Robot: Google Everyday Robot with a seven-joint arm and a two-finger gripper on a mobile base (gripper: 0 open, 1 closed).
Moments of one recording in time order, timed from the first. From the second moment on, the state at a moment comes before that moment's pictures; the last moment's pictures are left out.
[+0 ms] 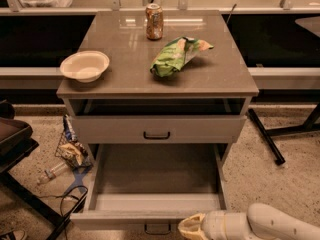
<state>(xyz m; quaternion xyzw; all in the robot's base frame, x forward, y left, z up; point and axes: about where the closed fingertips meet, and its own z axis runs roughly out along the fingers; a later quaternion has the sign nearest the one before) 0.363 -0.087 0.431 -0.46 0.72 0.37 0.35</state>
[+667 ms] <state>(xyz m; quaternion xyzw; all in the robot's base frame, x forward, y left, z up) 0.401 -0.062 0.430 -0.48 0.72 0.37 0.34</state>
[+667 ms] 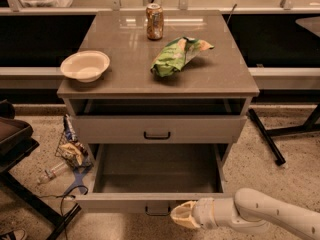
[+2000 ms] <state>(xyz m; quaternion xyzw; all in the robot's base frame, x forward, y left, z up) 0.467 -0.078 0.414 -0.47 0.72 0.37 0.35</state>
